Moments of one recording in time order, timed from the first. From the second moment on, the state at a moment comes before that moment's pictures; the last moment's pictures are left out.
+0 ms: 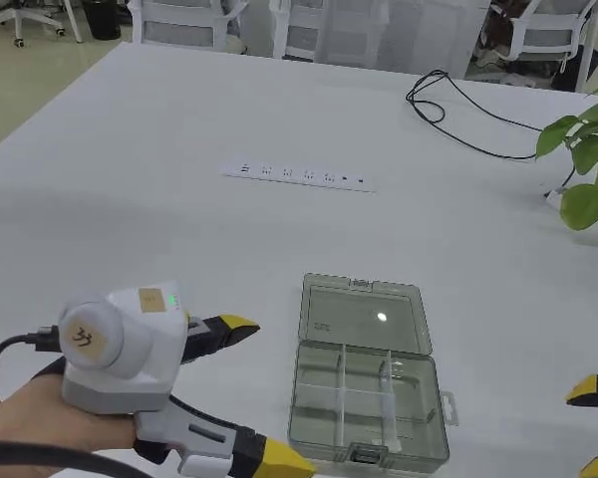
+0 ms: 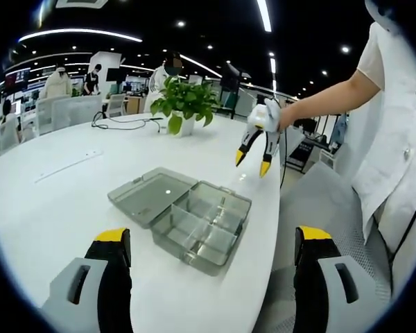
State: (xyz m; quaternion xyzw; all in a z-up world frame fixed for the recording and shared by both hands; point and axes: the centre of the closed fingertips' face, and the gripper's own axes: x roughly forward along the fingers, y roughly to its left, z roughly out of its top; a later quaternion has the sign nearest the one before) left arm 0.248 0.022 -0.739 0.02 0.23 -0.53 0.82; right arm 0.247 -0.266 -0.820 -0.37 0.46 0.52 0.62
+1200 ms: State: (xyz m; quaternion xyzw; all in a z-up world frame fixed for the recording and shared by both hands) left arm 0.249 0.021 -0.741 0.02 0.24 -0.53 0.82; right arm 0.248 -0.301 -0.857 -0.45 0.47 0.52 0.55
